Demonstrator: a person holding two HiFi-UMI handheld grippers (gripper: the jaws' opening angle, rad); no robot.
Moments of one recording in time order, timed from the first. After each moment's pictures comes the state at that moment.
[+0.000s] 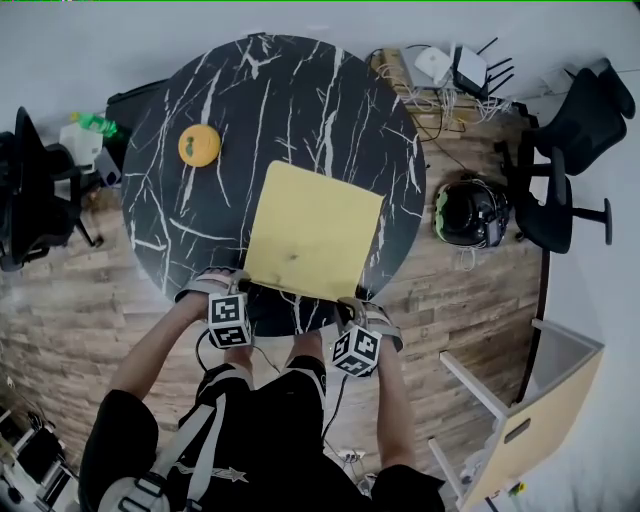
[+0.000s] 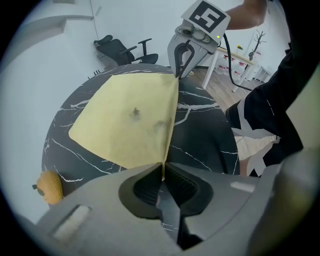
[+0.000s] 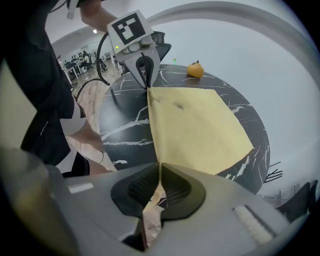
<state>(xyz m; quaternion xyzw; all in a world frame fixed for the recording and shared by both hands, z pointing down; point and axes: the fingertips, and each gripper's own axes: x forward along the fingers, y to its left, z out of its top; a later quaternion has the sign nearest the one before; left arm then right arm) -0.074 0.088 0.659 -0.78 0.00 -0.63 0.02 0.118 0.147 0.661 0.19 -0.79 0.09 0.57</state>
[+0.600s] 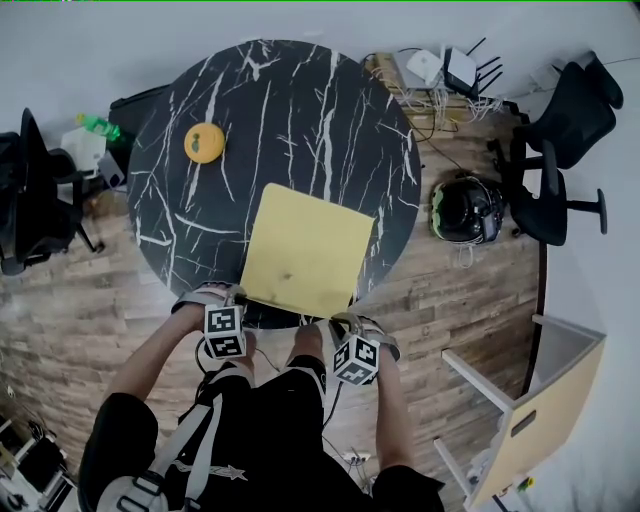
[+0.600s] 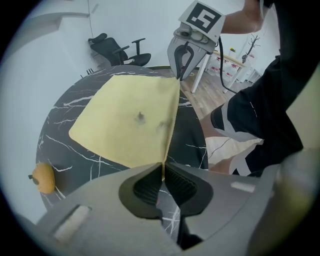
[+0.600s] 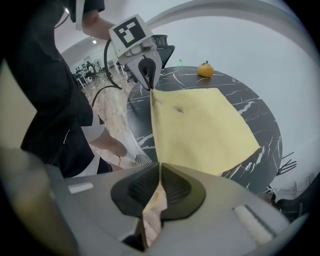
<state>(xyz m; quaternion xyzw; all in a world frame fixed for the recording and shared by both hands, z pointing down) -0.097 0.146 0.642 -0.78 -0.03 -0.63 0.00 0.093 0.216 0.644 0.16 -0.80 0.15 0.55</state>
